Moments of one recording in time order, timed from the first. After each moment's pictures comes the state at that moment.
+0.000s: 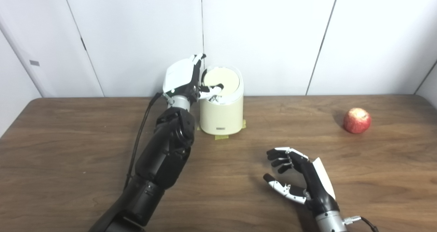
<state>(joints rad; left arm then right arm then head) -0.73 0.08 -0.32 0.31 0.84 0.46 0.03 0.08 -0.09 0.14 -0.16 -0.41 -0.11 -0.10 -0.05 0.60</state>
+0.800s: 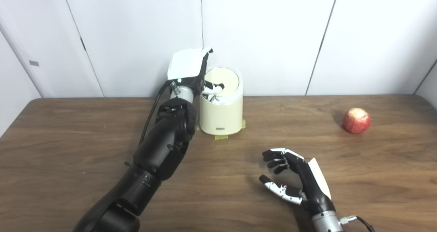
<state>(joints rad) -0.79 0.12 -0.41 0.32 1.04 0.46 -0.10 0.08 -0.09 0.15 -0.16 -0.41 -0.11 -0.09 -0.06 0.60</state>
